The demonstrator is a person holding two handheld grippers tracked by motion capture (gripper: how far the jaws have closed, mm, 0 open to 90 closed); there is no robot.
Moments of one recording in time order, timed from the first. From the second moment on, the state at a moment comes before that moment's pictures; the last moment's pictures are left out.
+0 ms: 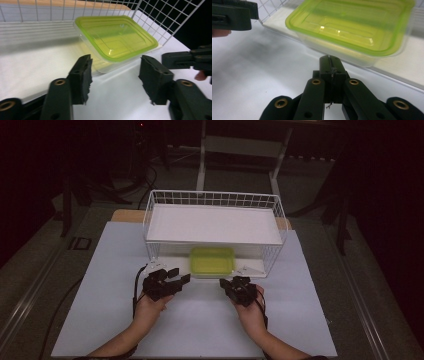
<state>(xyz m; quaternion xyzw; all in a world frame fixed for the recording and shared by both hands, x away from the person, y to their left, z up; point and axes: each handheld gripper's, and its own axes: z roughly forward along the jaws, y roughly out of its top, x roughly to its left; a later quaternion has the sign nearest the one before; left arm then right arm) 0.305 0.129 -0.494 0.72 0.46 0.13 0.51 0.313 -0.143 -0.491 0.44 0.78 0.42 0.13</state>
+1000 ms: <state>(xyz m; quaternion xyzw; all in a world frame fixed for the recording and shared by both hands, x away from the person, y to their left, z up) 0.296 0.127 -0.511 0.74 0.40 0.18 0.52 0.366 -0.111 -0.516 0.46 0.78 0.40 0.14</state>
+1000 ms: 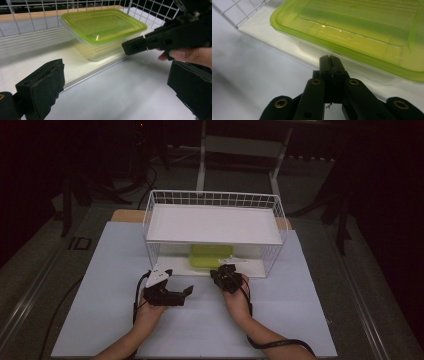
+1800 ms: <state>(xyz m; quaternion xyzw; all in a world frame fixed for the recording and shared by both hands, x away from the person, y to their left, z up) 0.295 0.125 -0.515 0.74 0.39 0.18 0.51 0.400 -0.103 -0.521 0.49 0.77 0.39 0.15</state>
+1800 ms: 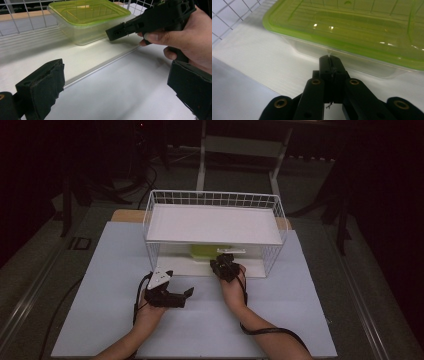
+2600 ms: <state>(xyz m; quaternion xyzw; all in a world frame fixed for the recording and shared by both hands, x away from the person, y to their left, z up) 0.292 0.113 -0.492 0.74 0.35 0.15 0.55 0.324 -0.128 -0.479 0.40 0.79 0.44 0.16</state>
